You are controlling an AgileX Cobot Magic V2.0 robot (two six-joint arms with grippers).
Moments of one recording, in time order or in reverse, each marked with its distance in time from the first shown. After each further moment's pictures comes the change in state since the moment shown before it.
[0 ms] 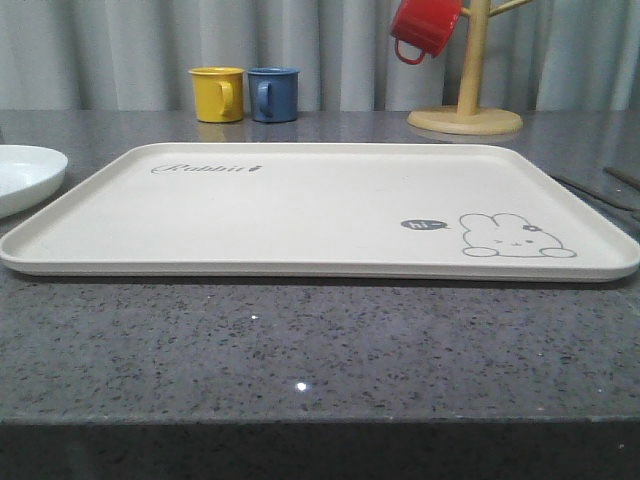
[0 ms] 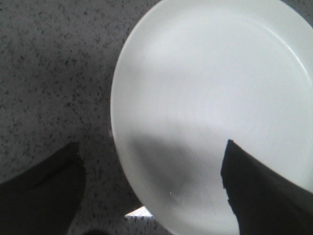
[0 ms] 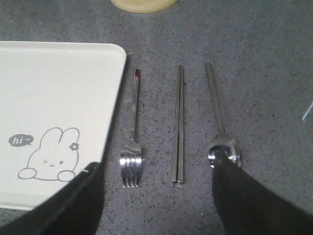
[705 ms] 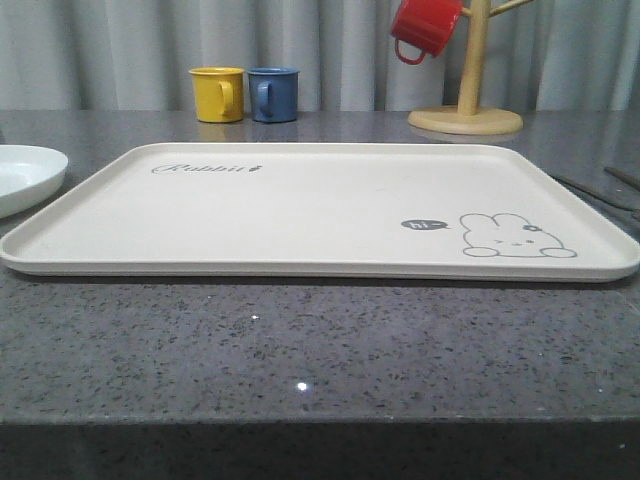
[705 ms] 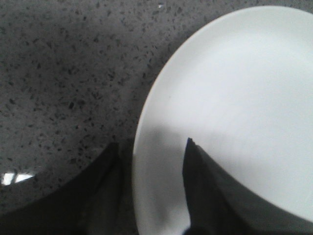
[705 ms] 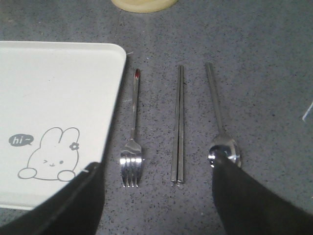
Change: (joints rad) left arm 0.000 0.180 -0.091 -0.024 -0.012 0.017; right arm 0.000 0.000 0.000 0.000 0.002 0.000
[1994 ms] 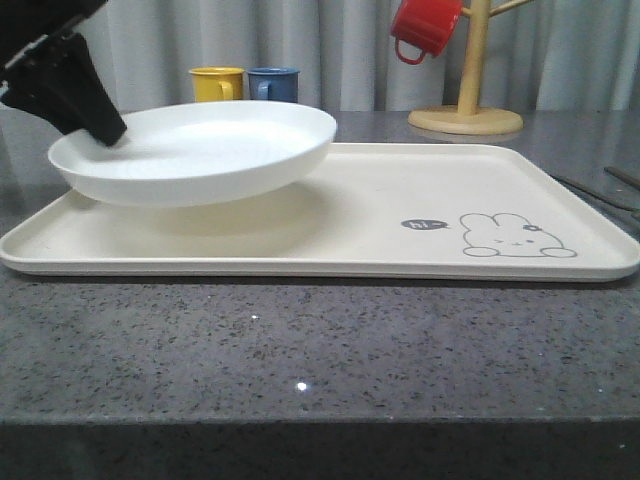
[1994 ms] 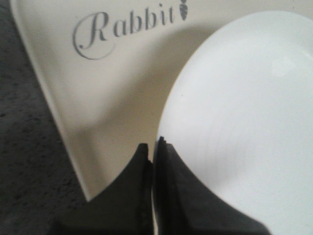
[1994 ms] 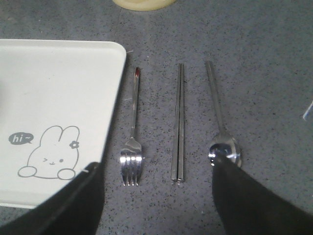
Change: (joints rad) left arm -0.481 0.071 -0.199 -0.131 0.212 0.056; right arm 0.000 0.000 0.000 0.000 0.004 0.000
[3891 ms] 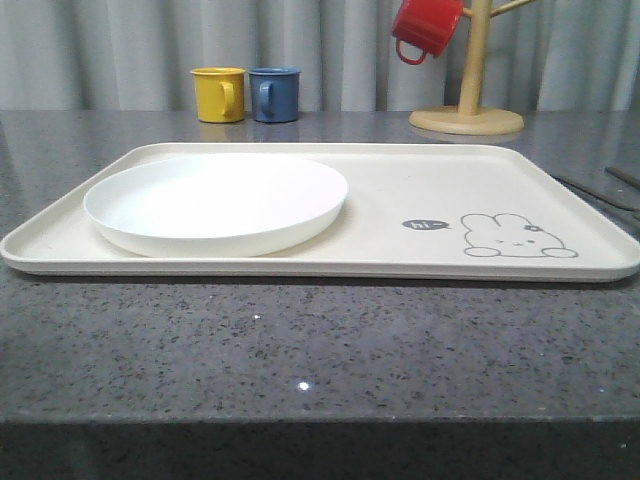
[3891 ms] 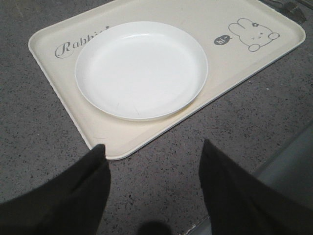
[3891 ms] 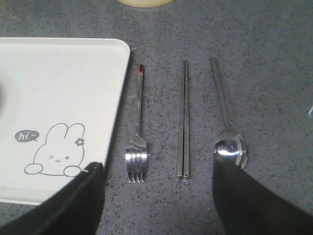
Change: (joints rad) left arm -0.479 -1.096 0.622 0.579 -0.264 -0.453; right arm 0.000 0.000 0.000 0.019 0.011 -0.003
